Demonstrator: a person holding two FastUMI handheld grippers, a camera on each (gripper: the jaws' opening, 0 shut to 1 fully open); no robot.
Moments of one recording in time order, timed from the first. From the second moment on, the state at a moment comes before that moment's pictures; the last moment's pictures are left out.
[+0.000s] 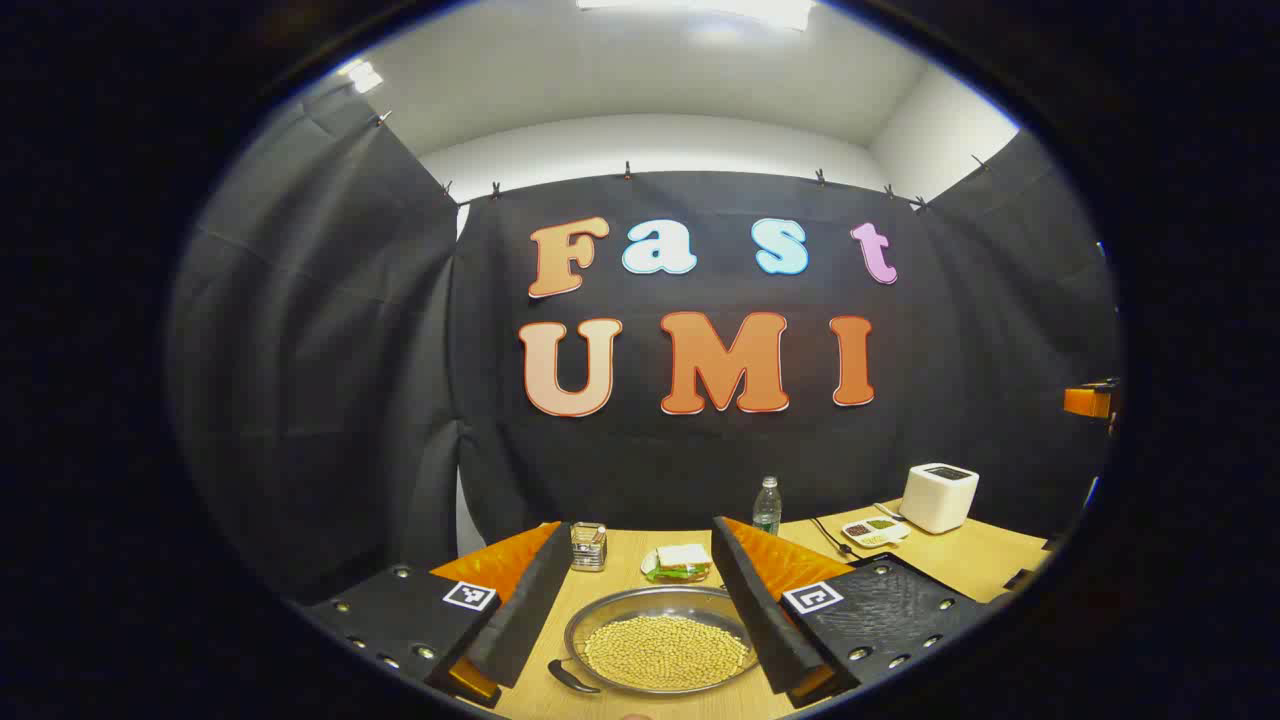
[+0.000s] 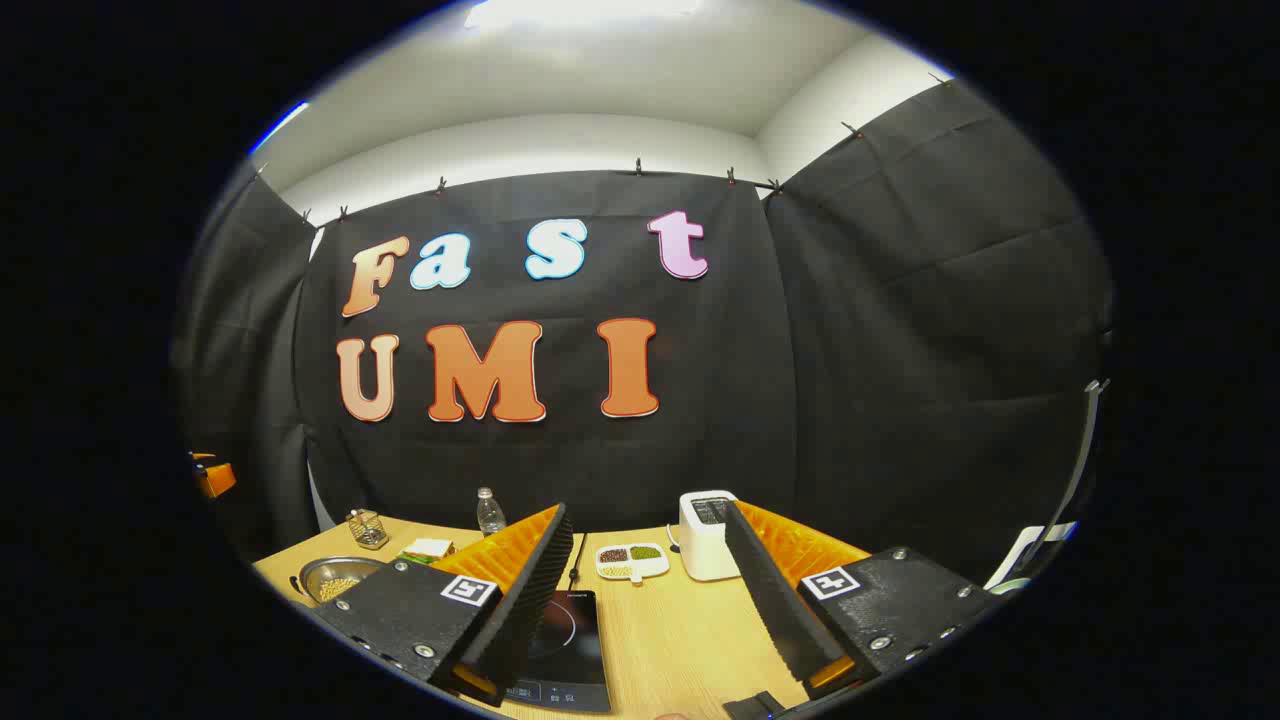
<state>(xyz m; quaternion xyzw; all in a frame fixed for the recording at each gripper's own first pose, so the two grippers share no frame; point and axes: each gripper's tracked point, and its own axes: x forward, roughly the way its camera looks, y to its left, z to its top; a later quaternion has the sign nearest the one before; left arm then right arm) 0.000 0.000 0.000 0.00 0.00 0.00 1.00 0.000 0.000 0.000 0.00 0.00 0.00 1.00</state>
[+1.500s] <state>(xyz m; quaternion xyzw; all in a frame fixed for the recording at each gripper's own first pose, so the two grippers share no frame) 0.002 0.001 0.017 0.00 0.01 -0.03 1.00 0.001 0.001 0.004 -0.01 0.01 0.00 1.00</state>
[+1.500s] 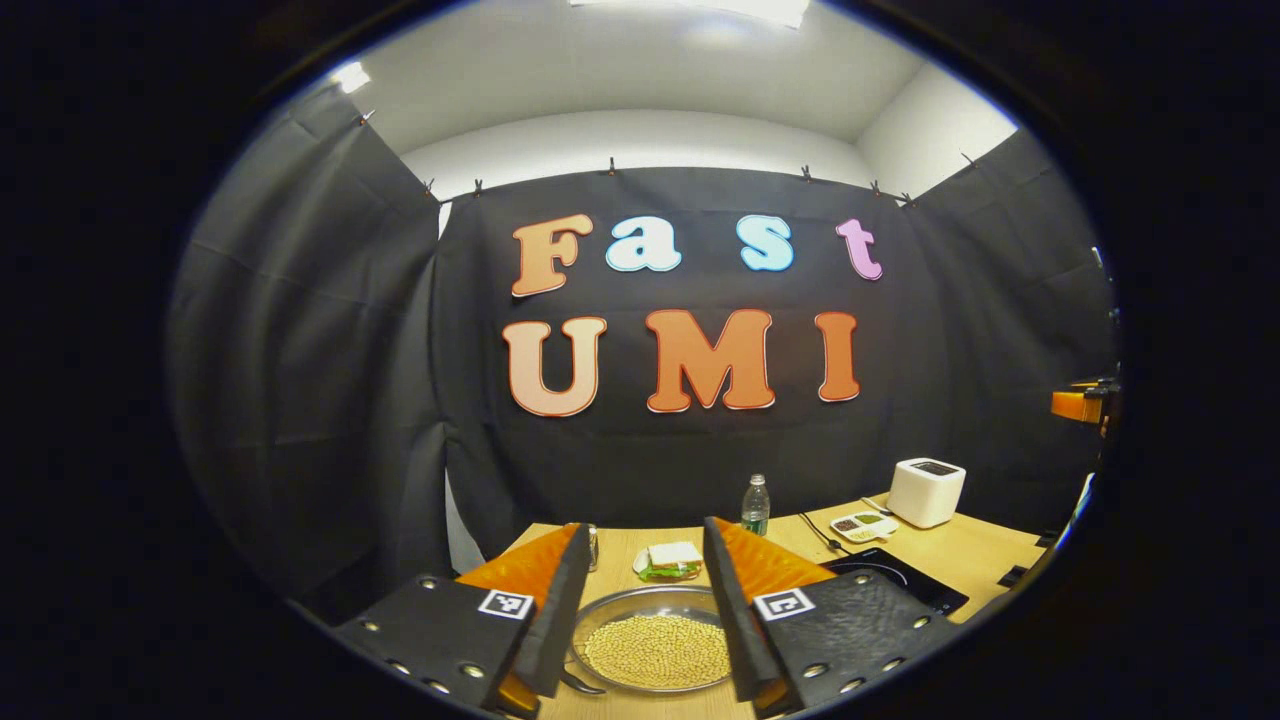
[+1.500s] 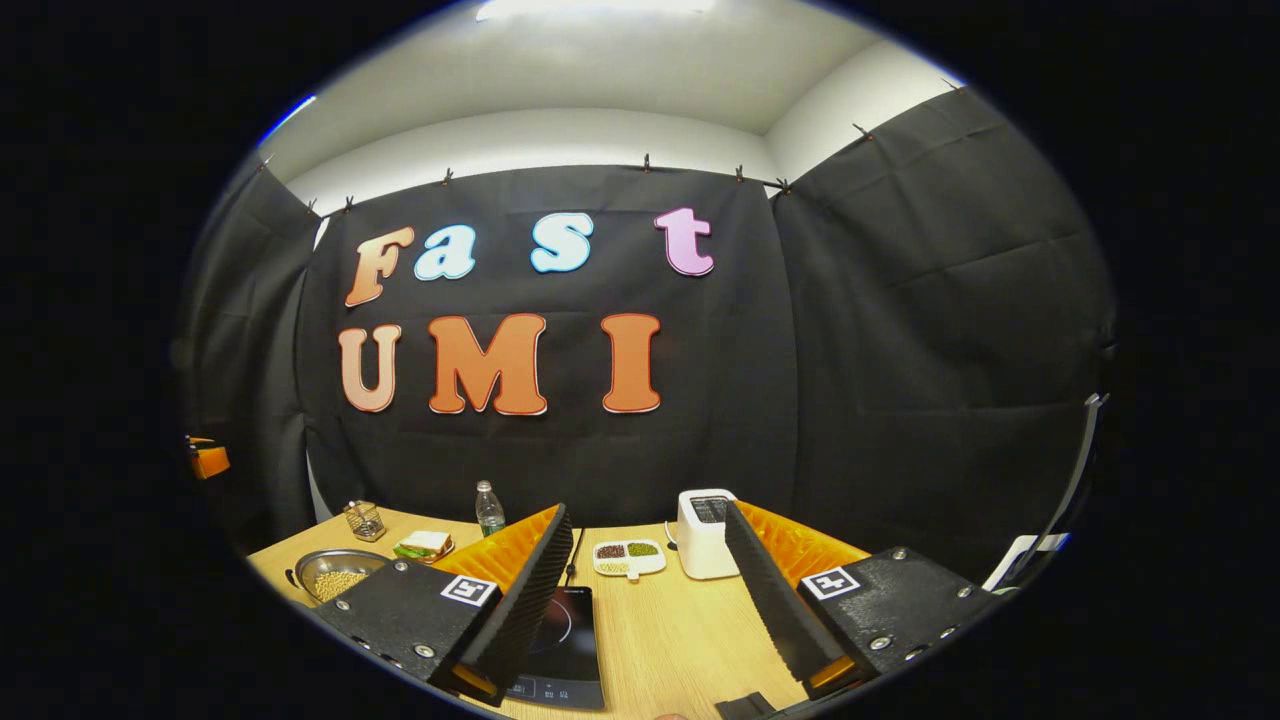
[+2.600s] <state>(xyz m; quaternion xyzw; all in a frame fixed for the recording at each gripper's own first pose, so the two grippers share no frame) -0.010 -0.004 -0.074 0.02 0.11 -0.06 0.99 0.005 0.011 -0.002 -0.01 0.02 0.01 1.00</state>
